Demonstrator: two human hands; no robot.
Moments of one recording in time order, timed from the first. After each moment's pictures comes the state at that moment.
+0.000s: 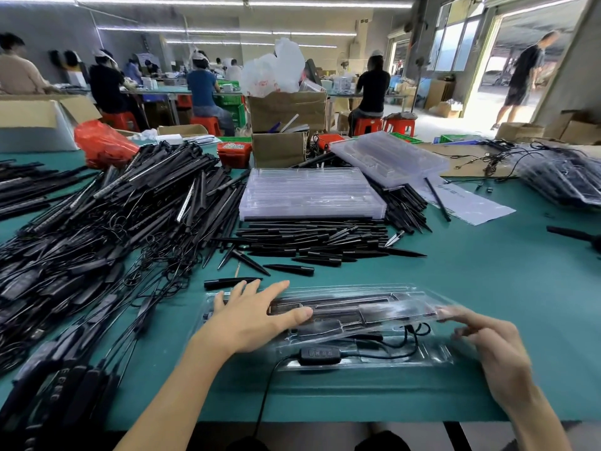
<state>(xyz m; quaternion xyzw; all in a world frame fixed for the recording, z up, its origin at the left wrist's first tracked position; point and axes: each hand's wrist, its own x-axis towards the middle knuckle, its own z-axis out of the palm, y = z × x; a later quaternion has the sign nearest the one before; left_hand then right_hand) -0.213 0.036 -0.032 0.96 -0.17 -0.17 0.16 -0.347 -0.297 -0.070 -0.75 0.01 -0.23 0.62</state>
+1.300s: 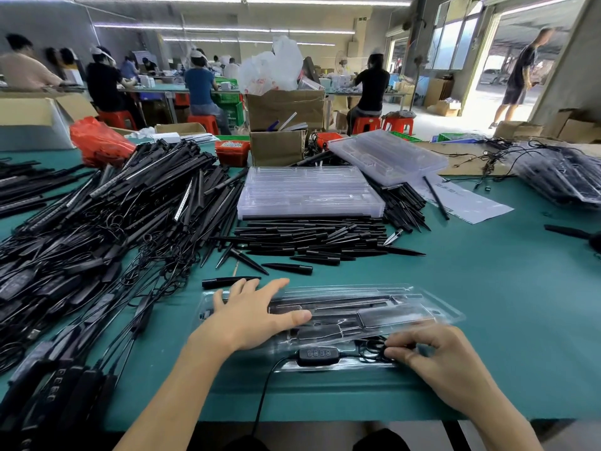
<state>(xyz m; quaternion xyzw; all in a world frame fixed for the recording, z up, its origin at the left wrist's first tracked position) -0.212 0.034 -0.031 0.95 -0.19 -0.16 0.17 -0.340 -0.246 -0.059 -0.91 -0.02 -0.16 0.39</state>
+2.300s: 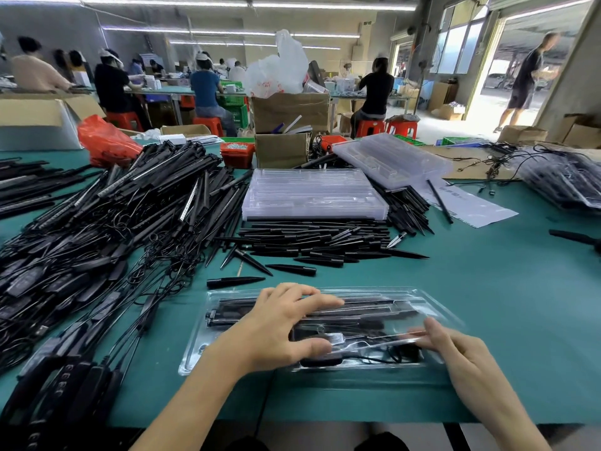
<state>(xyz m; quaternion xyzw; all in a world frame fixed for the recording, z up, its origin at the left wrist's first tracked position) -0.232 0.022 -0.036 0.88 -0.42 -0.05 0.23 -0.353 -0.257 -0.064 -0.84 0.11 -0.13 0.52</state>
